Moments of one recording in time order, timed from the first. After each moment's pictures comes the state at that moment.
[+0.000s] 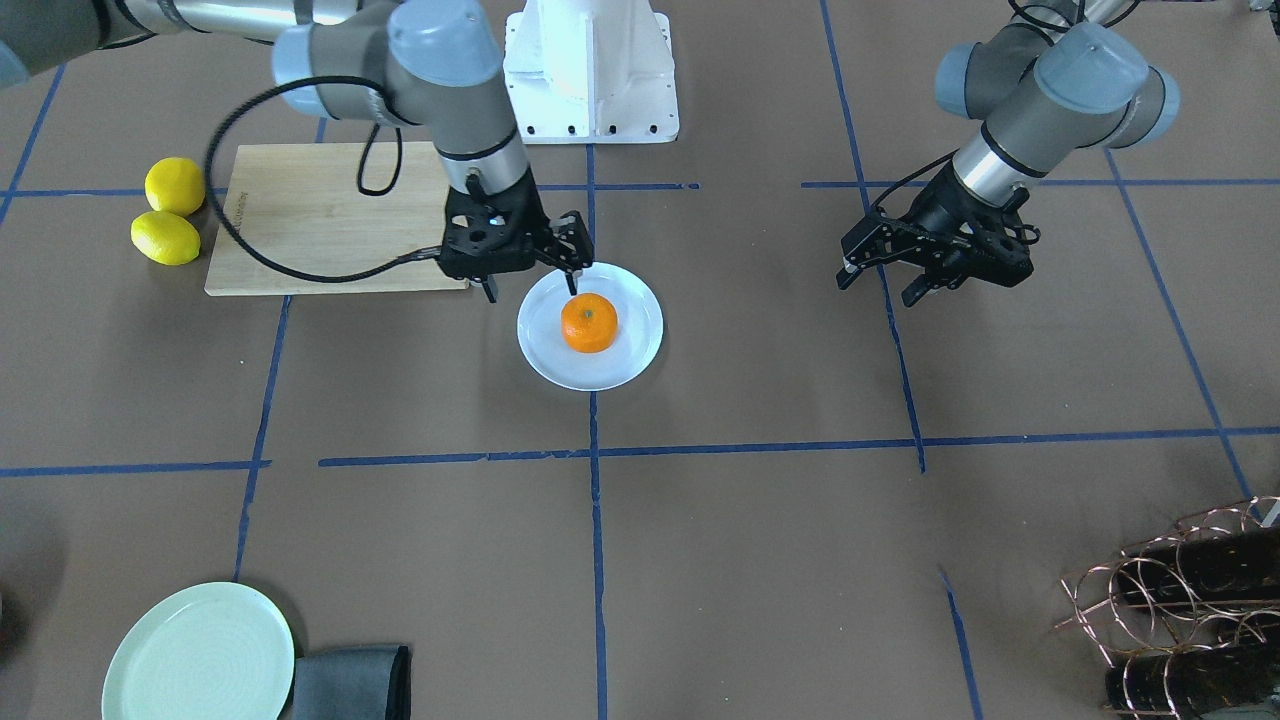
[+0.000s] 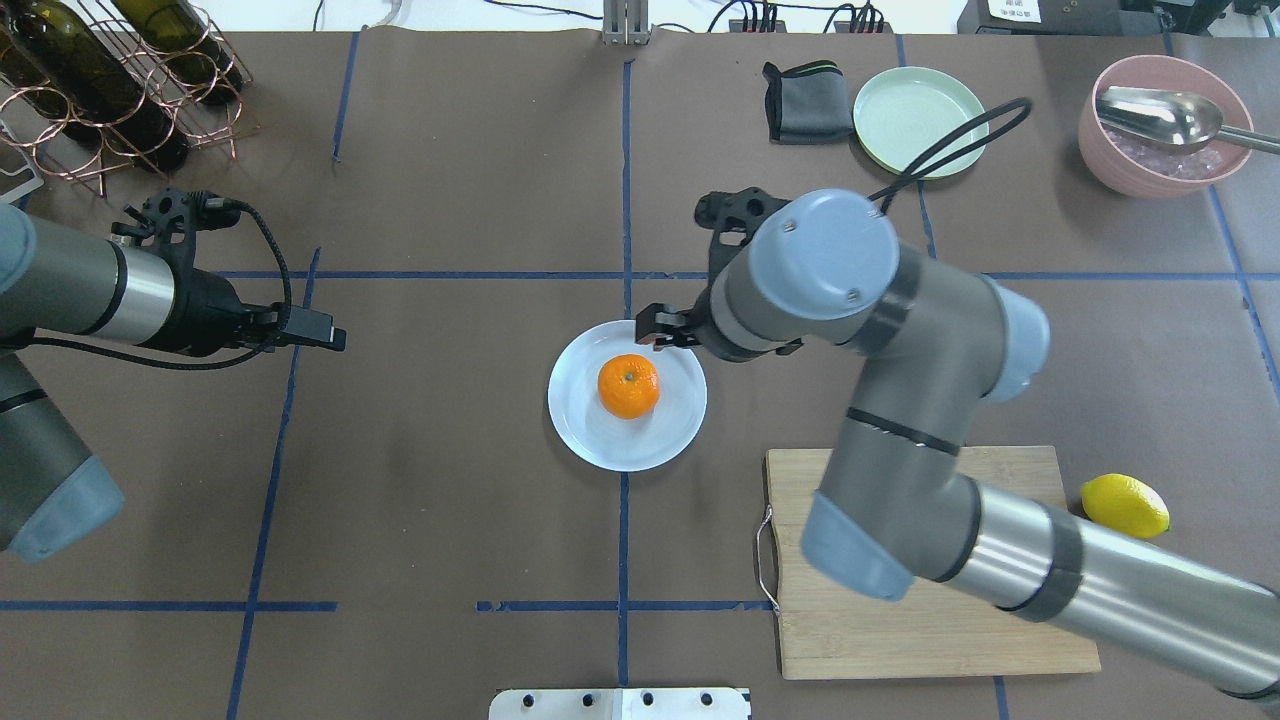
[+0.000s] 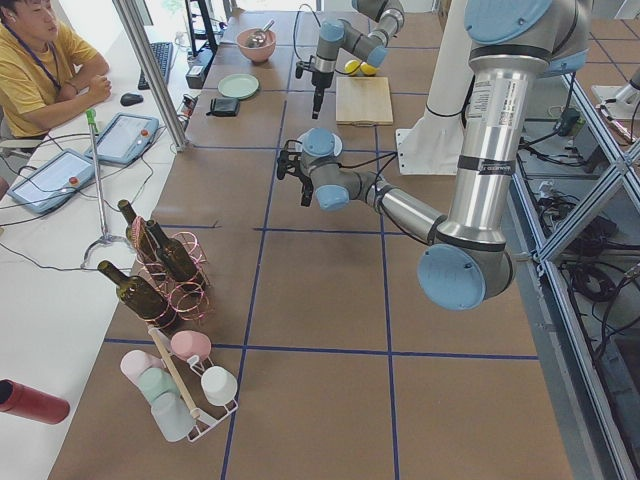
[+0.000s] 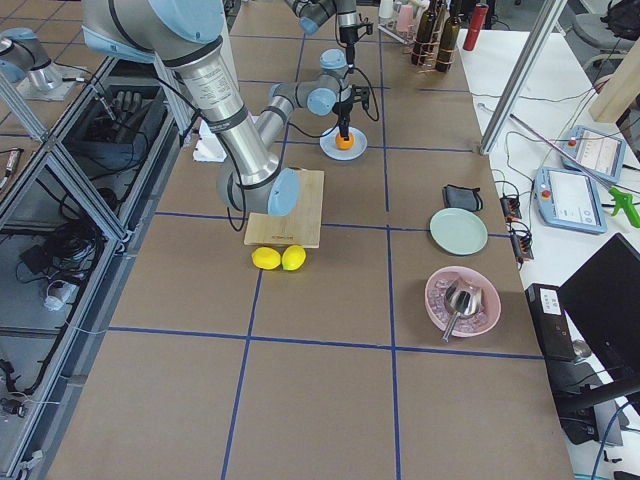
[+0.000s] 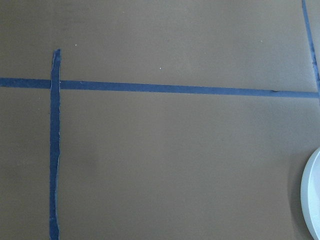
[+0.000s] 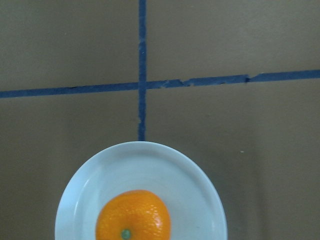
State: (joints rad) left arm -0.79 -1.68 -1.82 -2.27 -2.09 -1.05; right arm 0.58 -1.02 1.85 -1.47 1.86 1.25
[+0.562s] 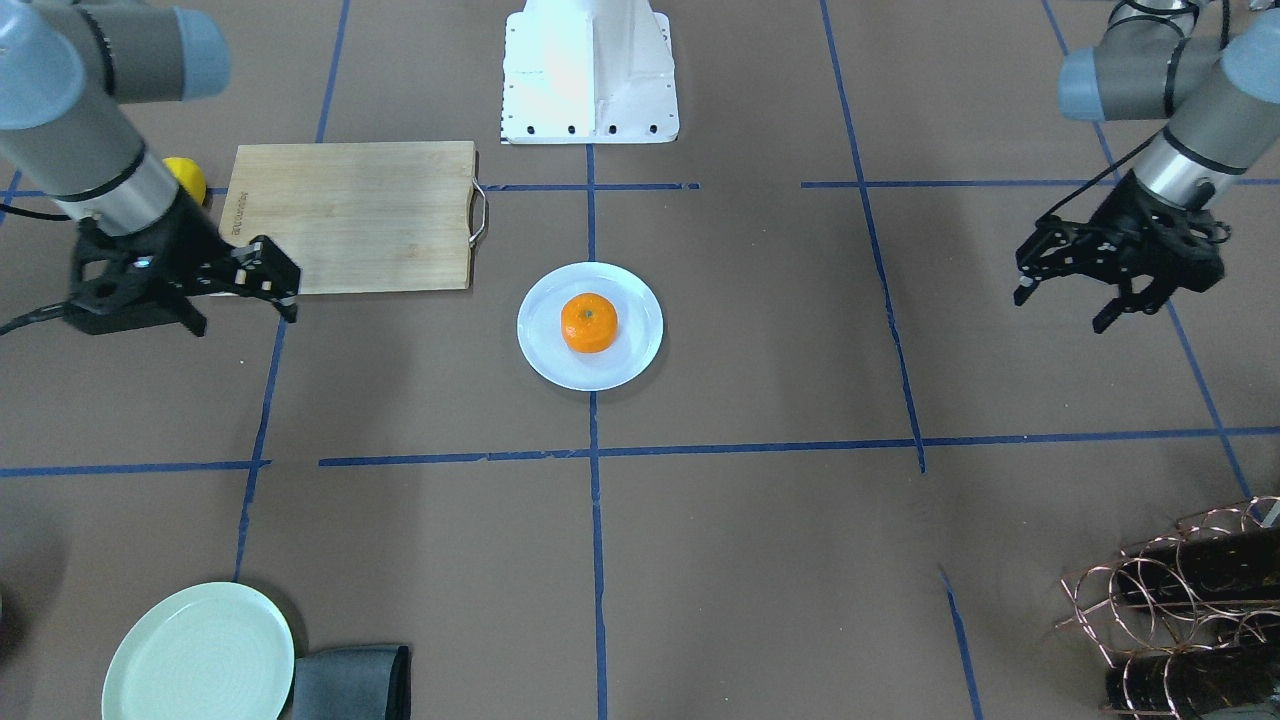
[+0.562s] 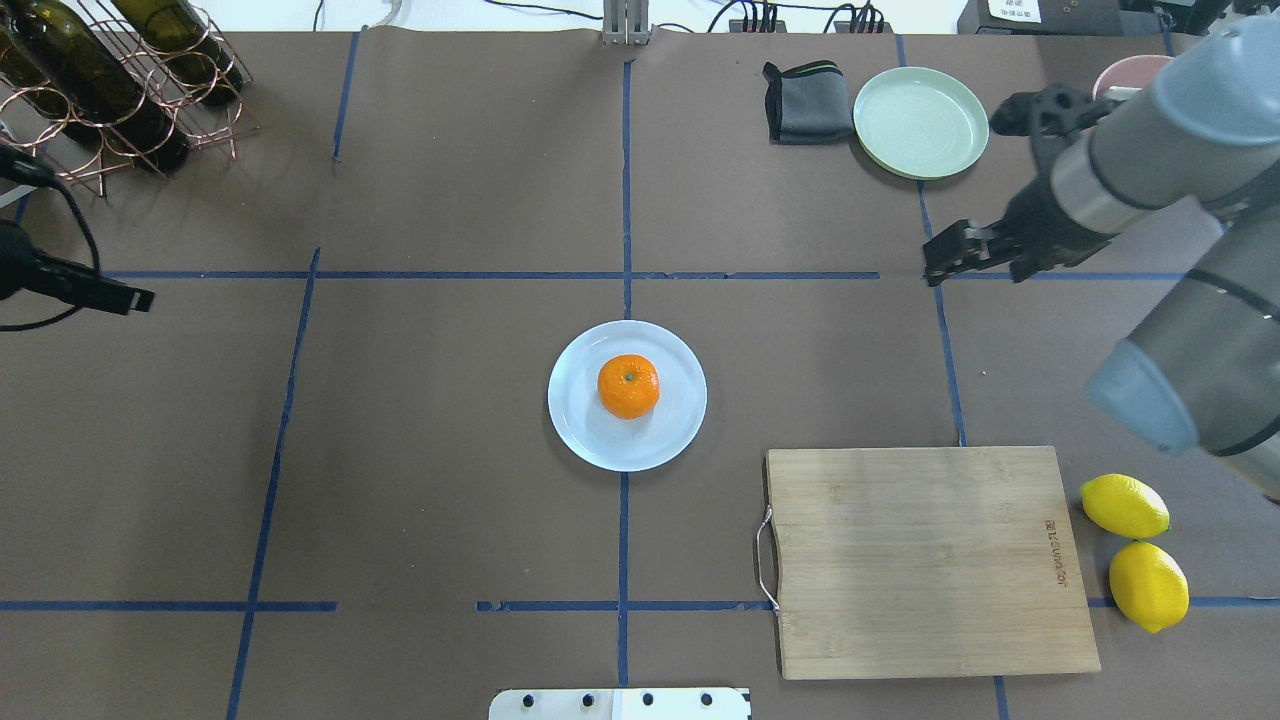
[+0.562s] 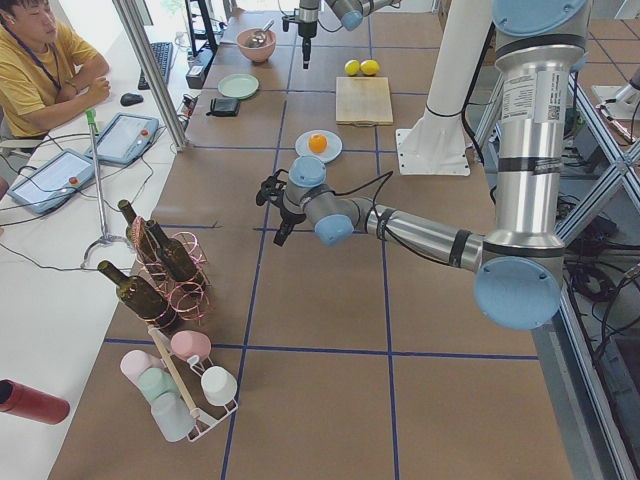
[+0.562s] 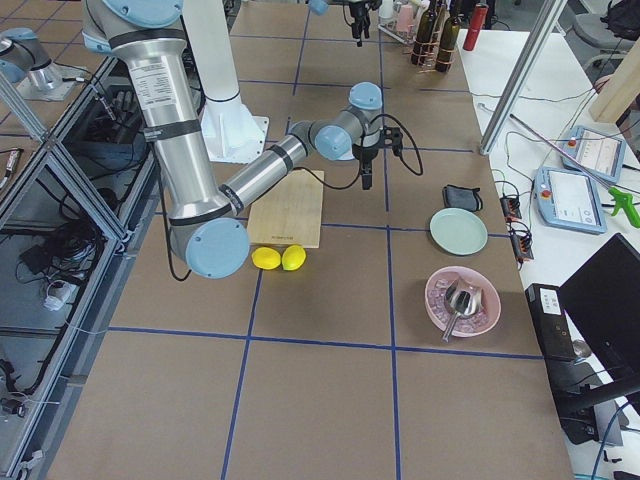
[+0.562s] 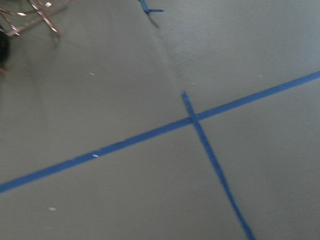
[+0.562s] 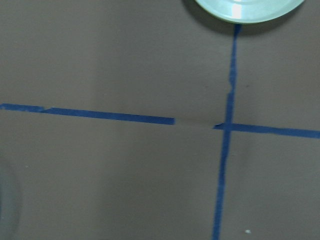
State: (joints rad) left arm -1.11 -1.55 -1.79 -2.17 -2.17 -0.42; right arm 0.99 -1.34 1.90 -1.49 2.19 0.72
